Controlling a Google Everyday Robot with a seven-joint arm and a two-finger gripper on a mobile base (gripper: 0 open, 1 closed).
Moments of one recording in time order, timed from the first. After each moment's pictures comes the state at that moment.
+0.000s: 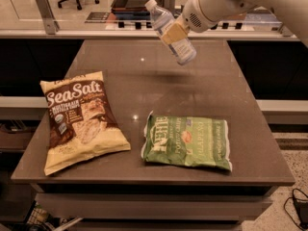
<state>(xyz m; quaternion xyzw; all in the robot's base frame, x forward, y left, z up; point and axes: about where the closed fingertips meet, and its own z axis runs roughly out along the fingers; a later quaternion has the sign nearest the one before) 0.705 -0.070 0.965 -0.45 0.79 0.05 0.42</state>
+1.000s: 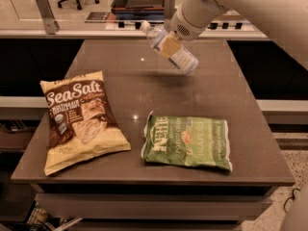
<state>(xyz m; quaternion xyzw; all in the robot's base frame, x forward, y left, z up) 0.695 -0.066 0.927 -0.48 0.81 -0.02 0.33</state>
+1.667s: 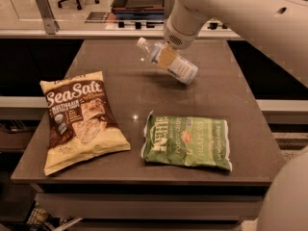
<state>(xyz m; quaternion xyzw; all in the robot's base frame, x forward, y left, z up) 0.689 -0.059 0.894 -0.51 0.82 -0.05 0.26</state>
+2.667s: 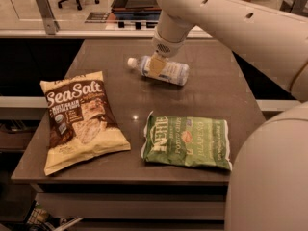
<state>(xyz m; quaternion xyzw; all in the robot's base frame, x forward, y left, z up) 0.693 -0.027 0.856 -0.55 0.81 -0.02 0.22</state>
